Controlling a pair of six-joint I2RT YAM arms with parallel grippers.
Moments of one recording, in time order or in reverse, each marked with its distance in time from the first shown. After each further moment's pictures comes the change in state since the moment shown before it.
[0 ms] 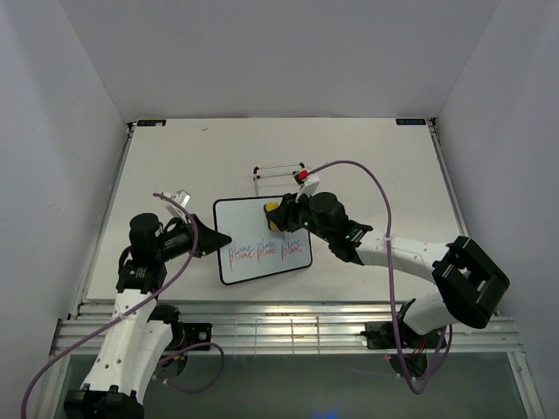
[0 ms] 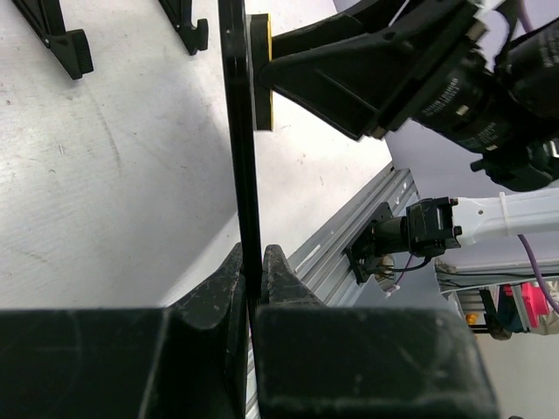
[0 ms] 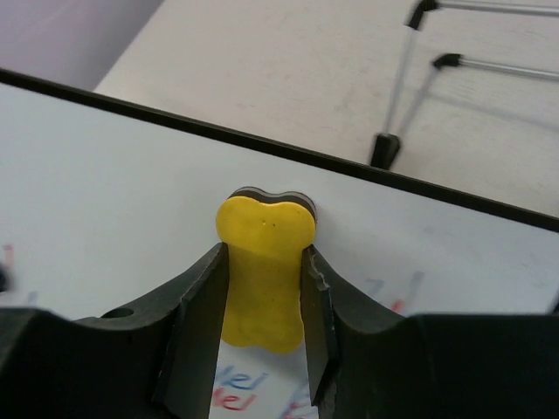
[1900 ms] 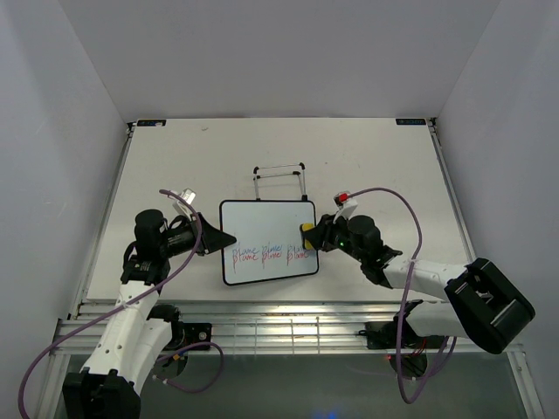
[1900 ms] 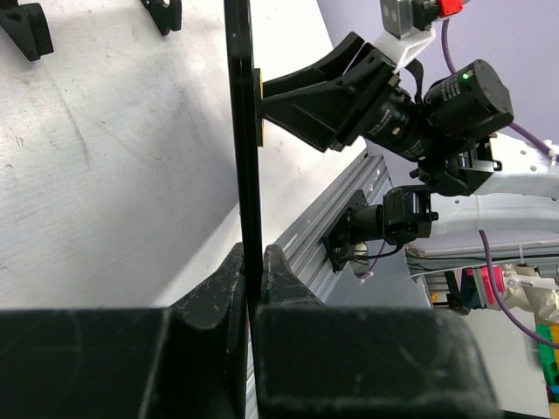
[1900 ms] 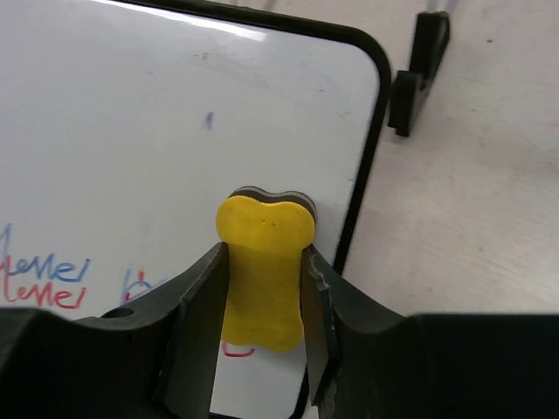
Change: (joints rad) left arm -0.018 0.085 -0.019 0.100 0.061 -0.068; right arm -0.157 -0.178 -0.387 0.169 -0.114 0.035
